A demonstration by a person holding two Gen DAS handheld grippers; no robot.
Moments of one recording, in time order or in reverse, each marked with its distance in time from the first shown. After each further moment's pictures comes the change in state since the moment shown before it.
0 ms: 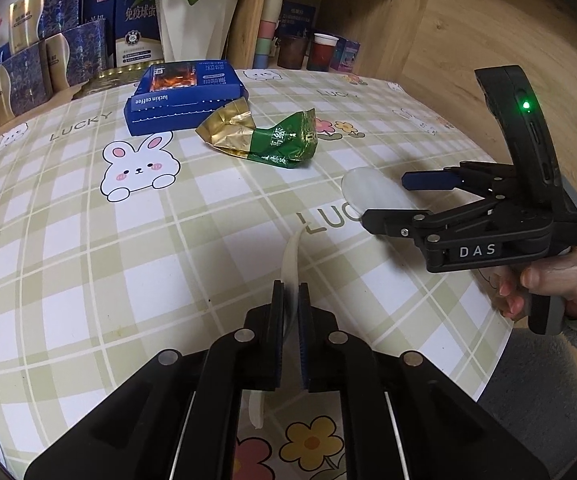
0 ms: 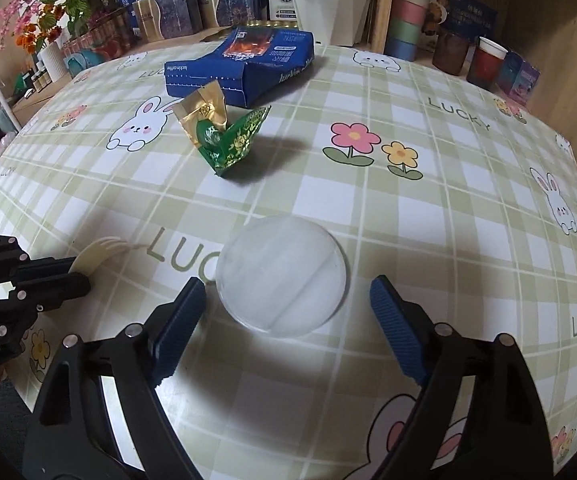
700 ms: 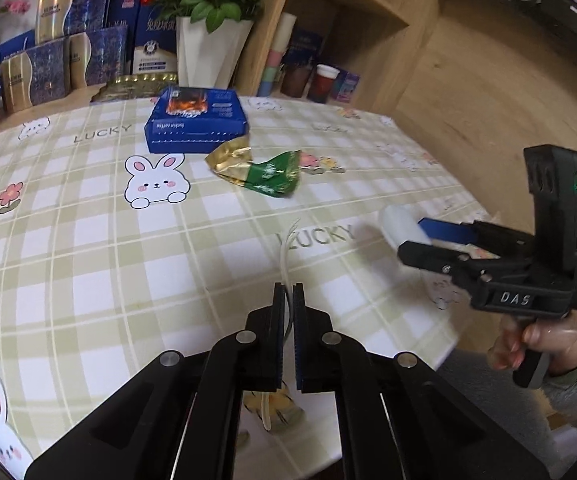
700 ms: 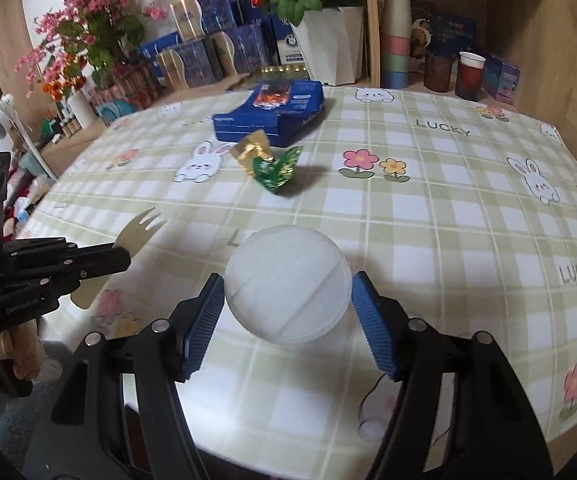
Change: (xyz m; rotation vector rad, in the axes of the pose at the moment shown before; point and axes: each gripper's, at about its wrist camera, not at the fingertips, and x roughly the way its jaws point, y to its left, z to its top) left arm -0.063 -0.011 0.001 -0.093 -0.068 -0.039; right arm -0.088 0.011 -0.038 0.098 -0.140 0.117
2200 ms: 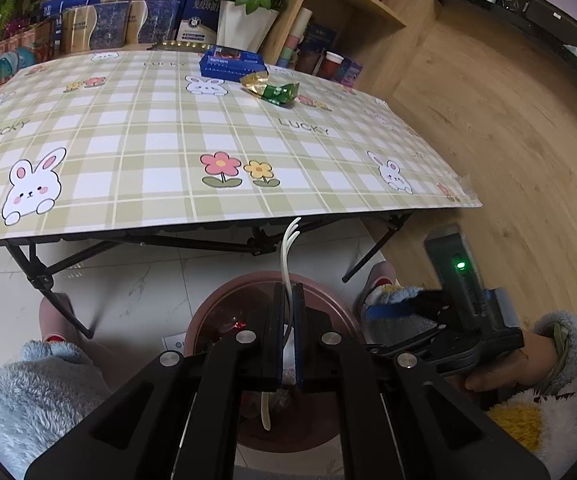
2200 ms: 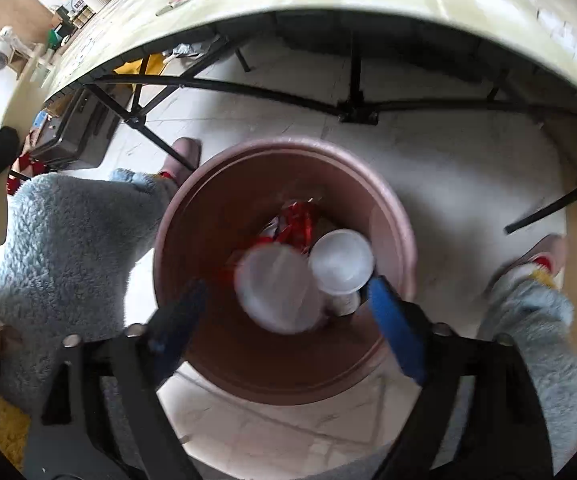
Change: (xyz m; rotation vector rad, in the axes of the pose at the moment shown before) left arm -0.115 -0.025 -0.165 -0.120 0.018 0.011; right arm 0.009 0.103 -0.193 0.009 0.460 0.069
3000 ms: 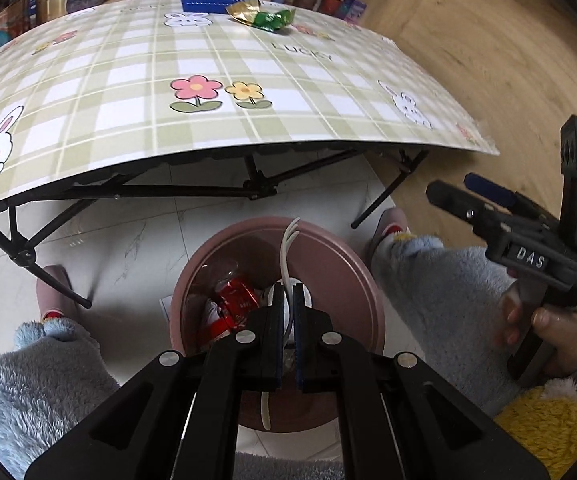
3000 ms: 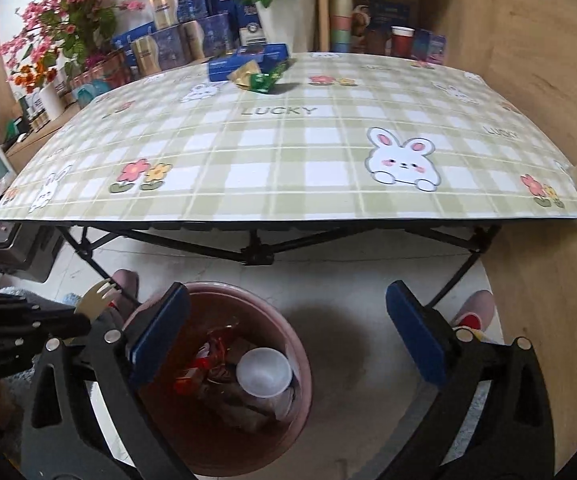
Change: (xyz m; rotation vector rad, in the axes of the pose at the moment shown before) left arm 0.053 -0.008 -0.013 0.043 0.212 0.024; right arm -0.086 -0.035 -0.003 0.133 -0.480 -0.261
